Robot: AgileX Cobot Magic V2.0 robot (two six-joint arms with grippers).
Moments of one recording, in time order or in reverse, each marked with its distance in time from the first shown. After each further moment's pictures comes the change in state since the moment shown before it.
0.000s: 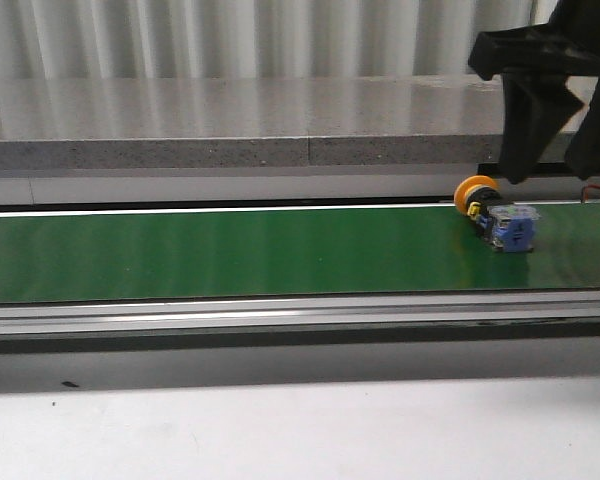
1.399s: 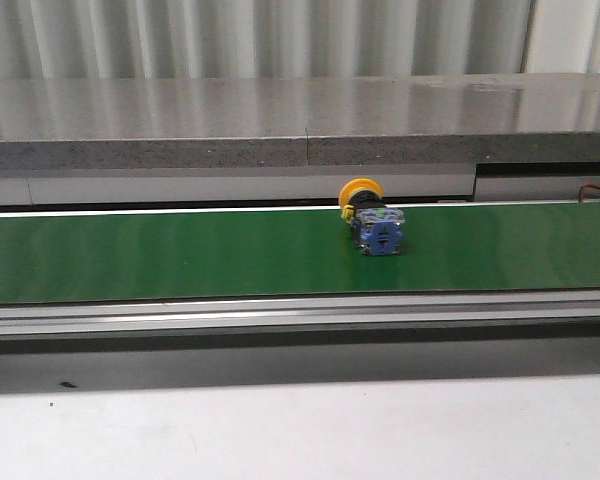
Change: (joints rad) left arm 0.000 0.000 0.000 0.015 -0.057 0.000; right arm 0.006 -1.206 0.804 -0.029 -0.460 -0.002
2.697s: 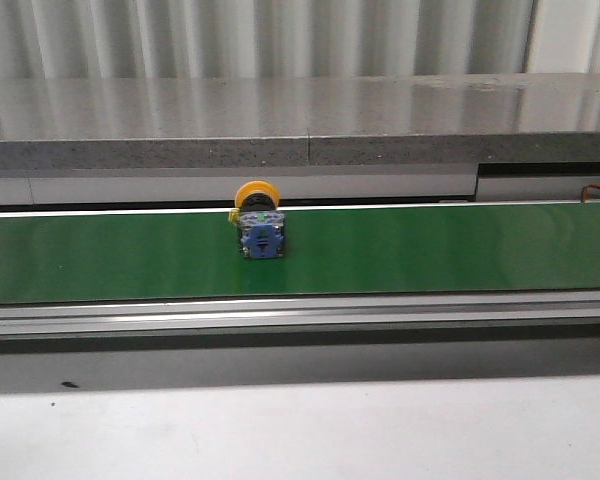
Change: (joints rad) left arm 0.000 0.907 -0.667 -0.065 0.426 0.000; right arm 0.000 0.000 0.000 0.000 0.000 0.000
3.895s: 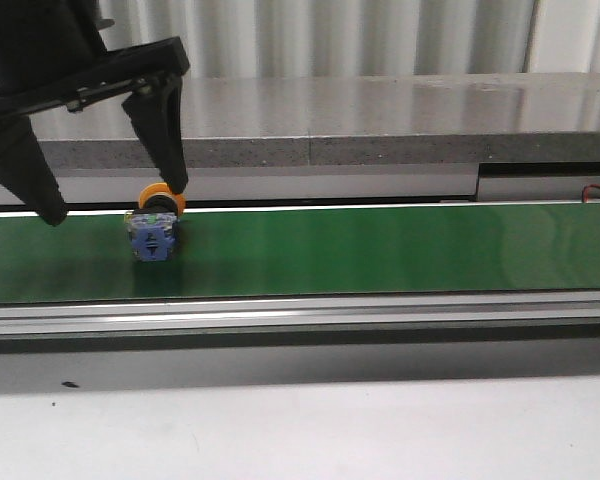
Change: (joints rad) left arm -0.322 0.806 -0.675 -0.169 0.476 -0.221; right arm 0.000 0.000 0.000 0.000 0.000 -0.002
